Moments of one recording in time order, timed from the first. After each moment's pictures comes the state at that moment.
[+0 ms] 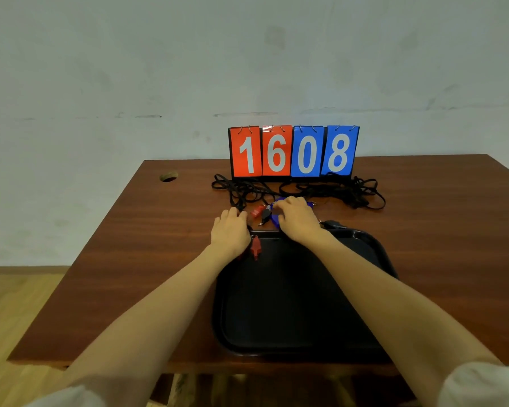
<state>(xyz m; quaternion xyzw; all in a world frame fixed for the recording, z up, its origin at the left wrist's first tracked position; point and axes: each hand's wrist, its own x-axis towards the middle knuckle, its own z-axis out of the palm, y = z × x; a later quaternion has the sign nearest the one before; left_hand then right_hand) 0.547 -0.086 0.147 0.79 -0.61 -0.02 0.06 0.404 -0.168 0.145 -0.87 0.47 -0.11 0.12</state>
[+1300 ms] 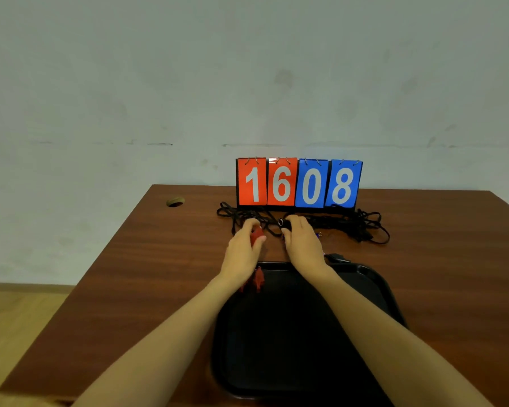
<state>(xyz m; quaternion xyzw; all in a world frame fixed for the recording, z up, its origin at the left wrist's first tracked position) 0.535 -0.087 0.164 0.71 -0.55 -0.17 0.41 0.410 -0.162 0.160 -0.80 0.50 -0.30 0.15</state>
